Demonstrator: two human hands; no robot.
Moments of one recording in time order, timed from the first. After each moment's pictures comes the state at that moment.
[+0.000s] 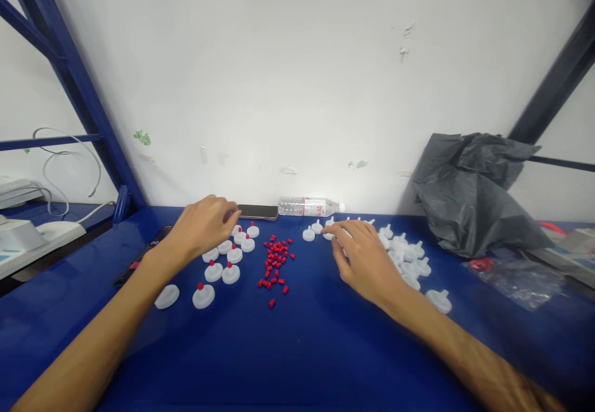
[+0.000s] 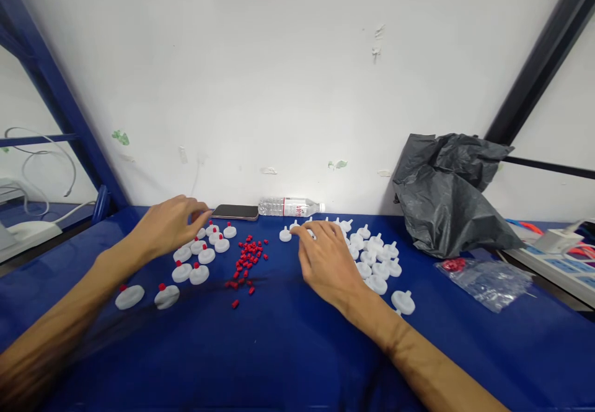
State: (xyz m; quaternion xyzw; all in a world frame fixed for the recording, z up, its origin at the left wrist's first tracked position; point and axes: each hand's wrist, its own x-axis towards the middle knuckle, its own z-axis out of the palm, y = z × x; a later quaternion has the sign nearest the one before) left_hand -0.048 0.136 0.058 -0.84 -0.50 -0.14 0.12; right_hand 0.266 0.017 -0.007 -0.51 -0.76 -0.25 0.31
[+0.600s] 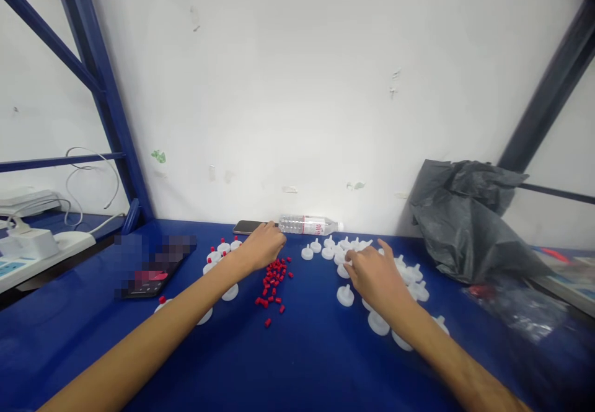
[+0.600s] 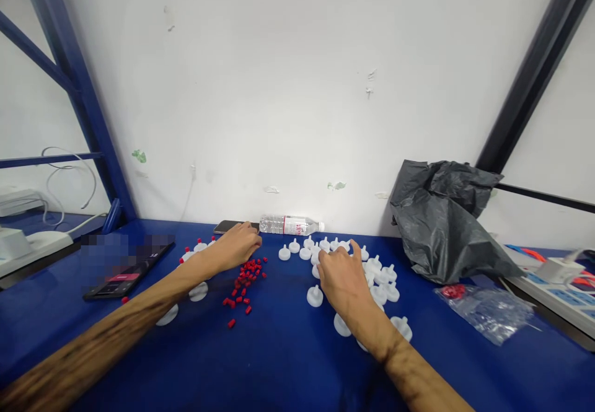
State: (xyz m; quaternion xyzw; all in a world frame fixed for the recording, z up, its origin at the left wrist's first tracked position) left_hand 0.044 0.154 0.025 -0.93 -0.33 -0.06 0.14; right_hand 0.306 0.032 -0.027 -0.61 -0.71 -0.30 0.17
